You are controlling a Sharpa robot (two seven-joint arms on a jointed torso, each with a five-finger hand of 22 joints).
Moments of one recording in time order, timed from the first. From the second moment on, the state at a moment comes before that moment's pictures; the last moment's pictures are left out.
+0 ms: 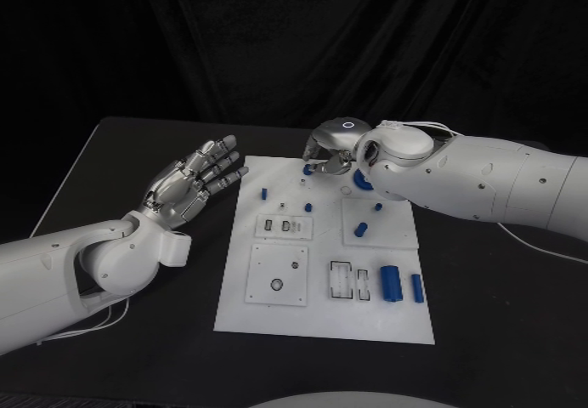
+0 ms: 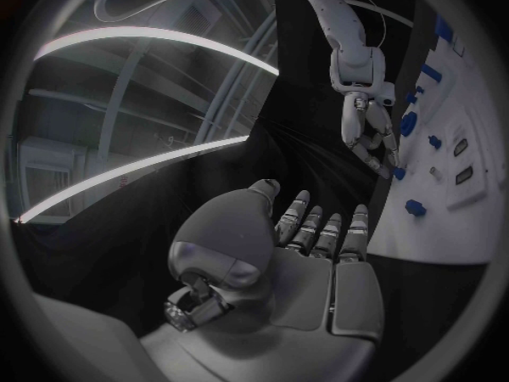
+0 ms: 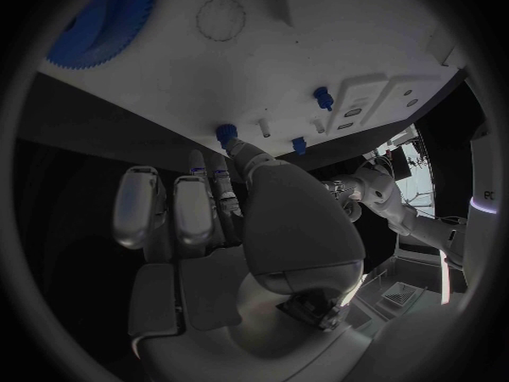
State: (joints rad) left arm 1.28 -1.01 -0.21 1.62 0.12 0.10 0.68; left_hand 1.22 0.29 0.00 0.20 0.50 0.35 0.10 0.09 0.05 0.09 0.10 0.15 0.03 0.05 0.16 0.03 0.02 0.16 0.10 0.26 0.08 0.04; right arm 1.47 -0.48 -0.24 1.16 -1.59 -0.29 -0.04; right_hand 1.35 -0.02 0.30 0.10 0.22 0.91 0.08 0.10 0.14 0.97 0.11 0.07 0.08 1.45 0.01 1.36 1.01 0.09 1.35 0.11 1.36 1.26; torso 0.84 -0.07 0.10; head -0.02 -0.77
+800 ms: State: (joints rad) left arm 1.28 -1.03 -0.21 1.63 0.12 0.10 0.68; left_hand 1.21 0.29 0.01 0.20 0.50 0.35 0.10 0.09 0.05 0.09 0.10 0.15 0.03 0.04 0.16 0.03 0.02 0.16 0.10 0.26 0.08 0.04; right arm 1.48 -0.60 -0.24 1.25 -1.55 -0.33 -0.04; right_hand 1.38 -0.07 0.31 0.07 0.18 0.90 0.12 0.07 0.13 1.00 0.12 0.09 0.08 1.44 0.02 1.36 1.00 0.09 1.34 0.13 1.36 1.27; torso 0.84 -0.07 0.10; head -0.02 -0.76
